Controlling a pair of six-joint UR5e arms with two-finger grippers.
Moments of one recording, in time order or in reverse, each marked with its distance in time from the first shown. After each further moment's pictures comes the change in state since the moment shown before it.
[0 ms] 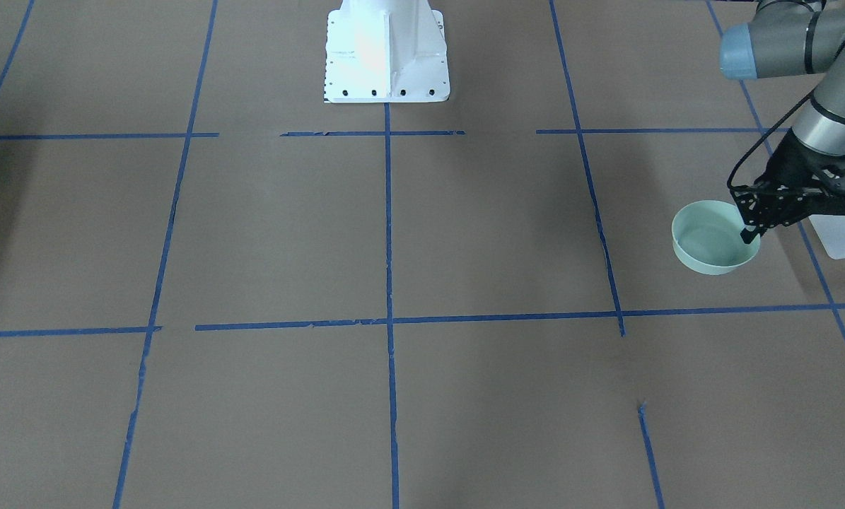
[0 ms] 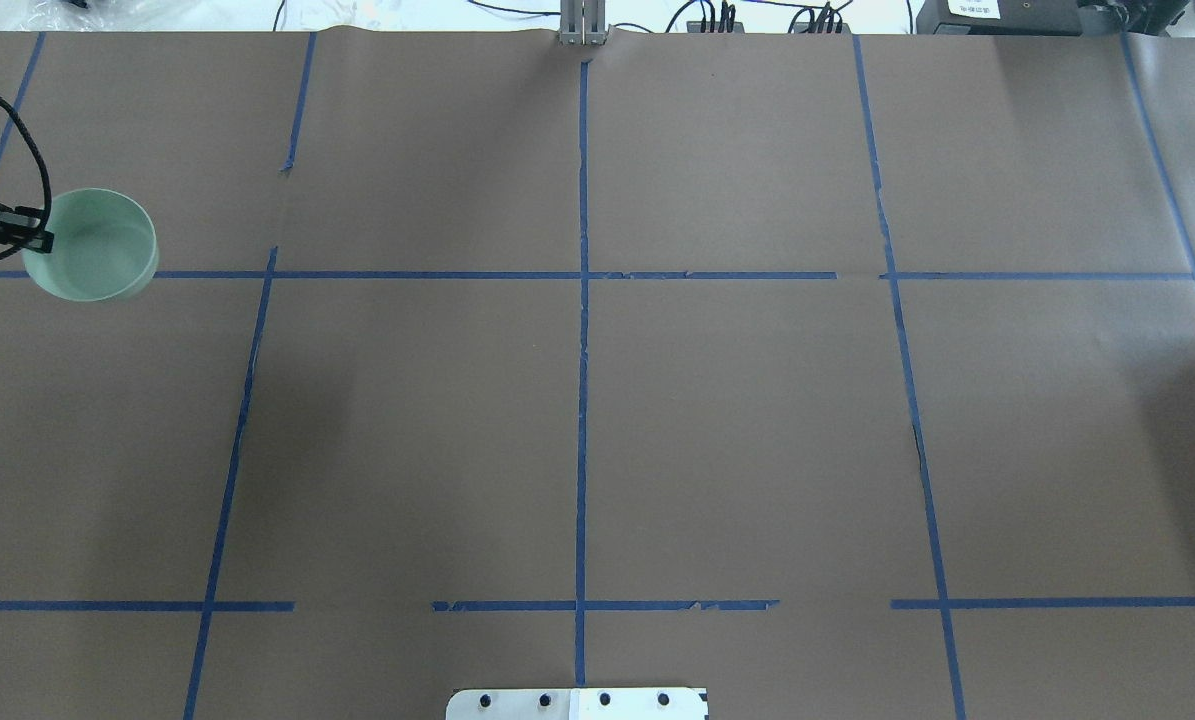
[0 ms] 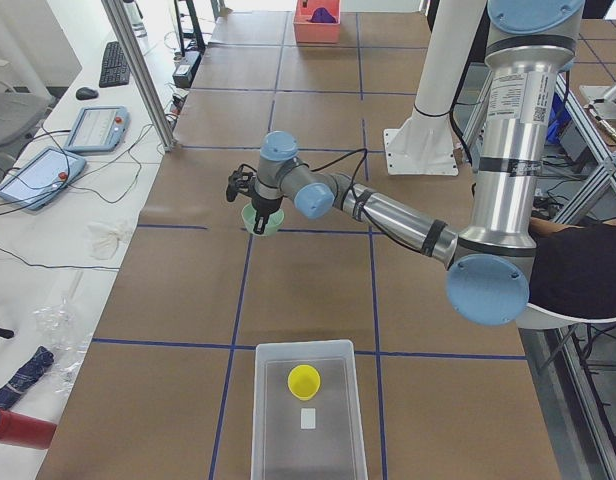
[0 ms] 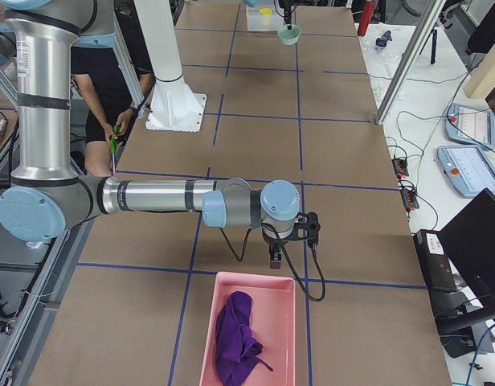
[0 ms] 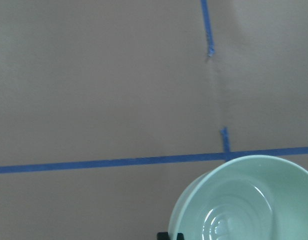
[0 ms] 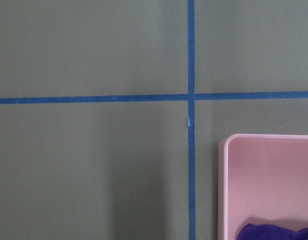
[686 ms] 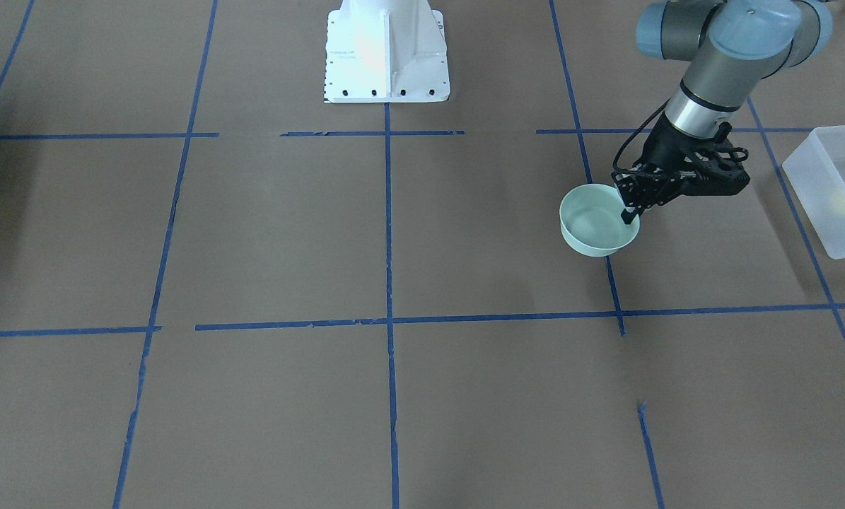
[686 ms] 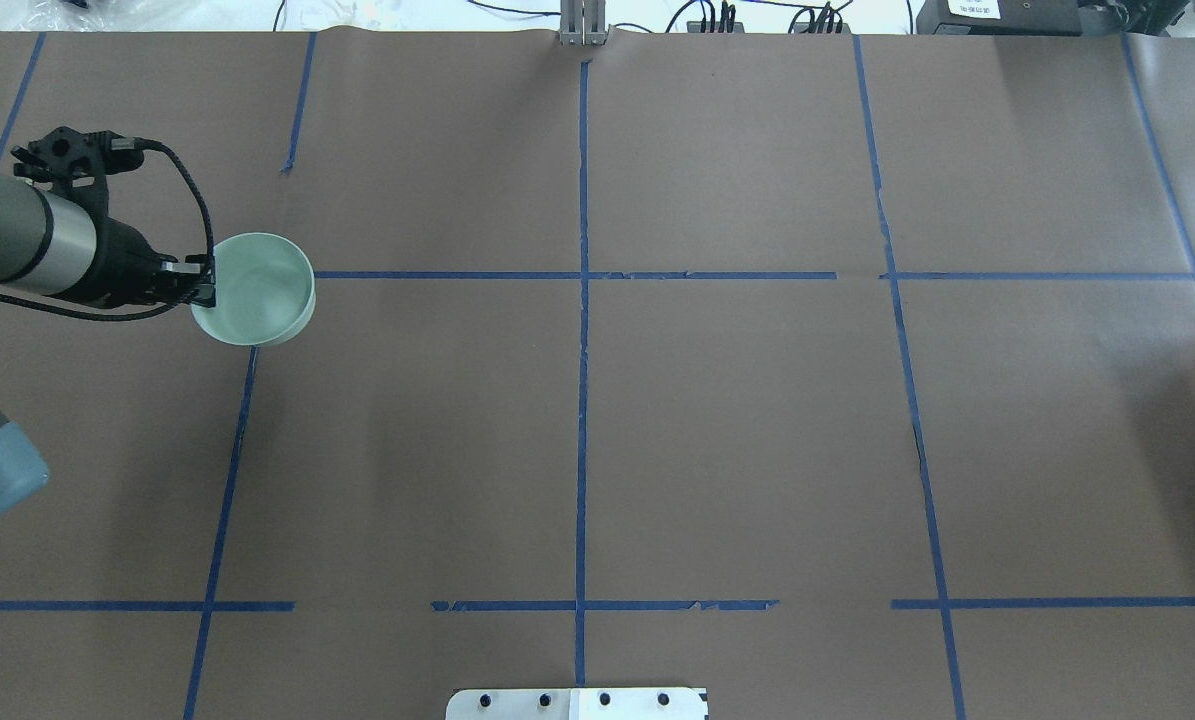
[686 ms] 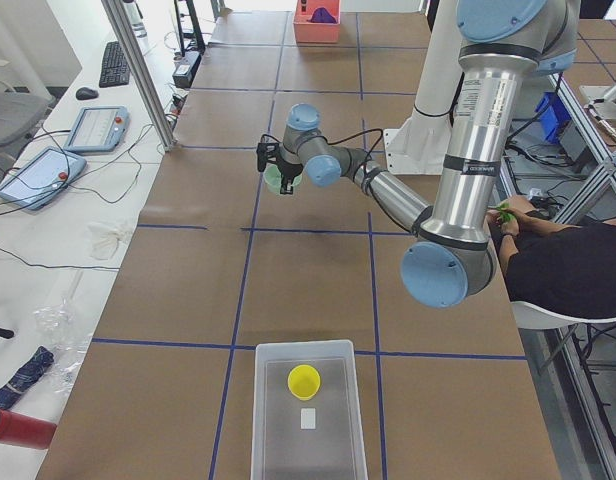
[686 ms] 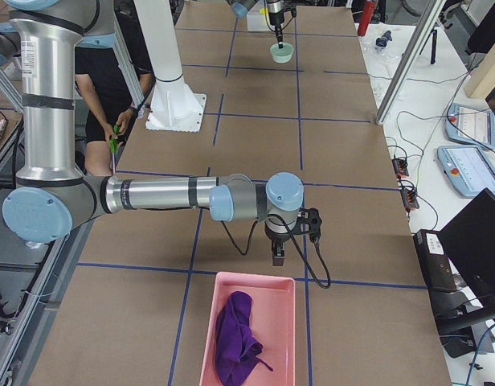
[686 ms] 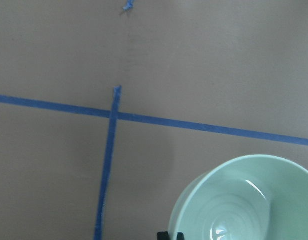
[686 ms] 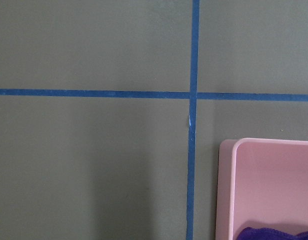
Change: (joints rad) left arm 0.258 -0.070 -0.116 0.000 0.074 -0.454; right arm -0.057 0.009 0.008 -0.002 -0.049 0.015
